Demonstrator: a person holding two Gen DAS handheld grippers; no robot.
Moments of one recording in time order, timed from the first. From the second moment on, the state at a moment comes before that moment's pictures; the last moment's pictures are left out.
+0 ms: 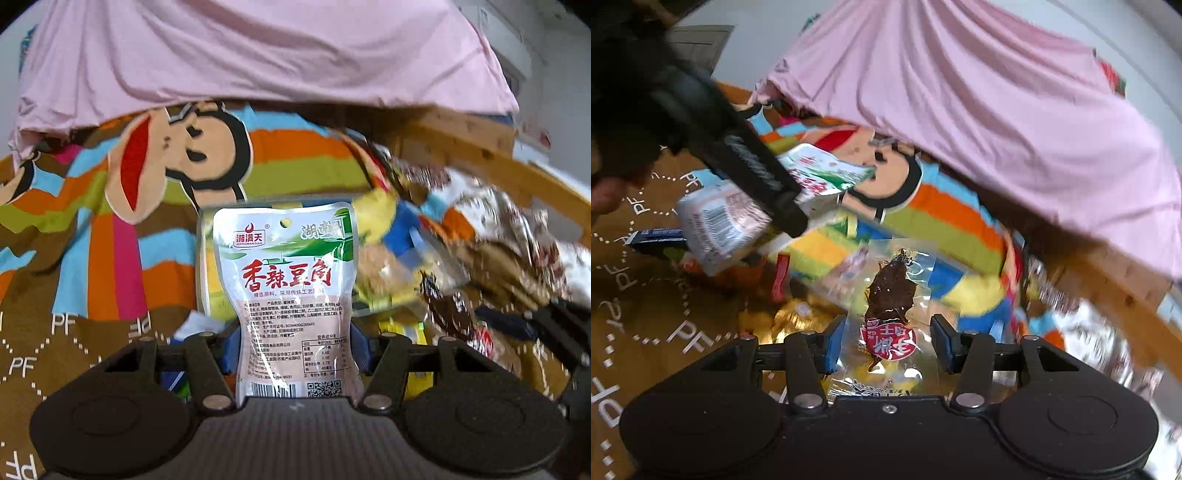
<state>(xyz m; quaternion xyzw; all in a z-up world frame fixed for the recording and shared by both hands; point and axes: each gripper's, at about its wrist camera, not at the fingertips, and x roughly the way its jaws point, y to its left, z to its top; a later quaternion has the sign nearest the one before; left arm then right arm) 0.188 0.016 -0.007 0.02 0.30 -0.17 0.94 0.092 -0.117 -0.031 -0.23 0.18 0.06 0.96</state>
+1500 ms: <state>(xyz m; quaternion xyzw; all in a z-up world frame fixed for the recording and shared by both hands) 0.341 -0.008 -0.076 -0.03 0.33 -0.10 0.94 0.285 -0.128 -0.088 -0.14 0.25 0.03 0.96</state>
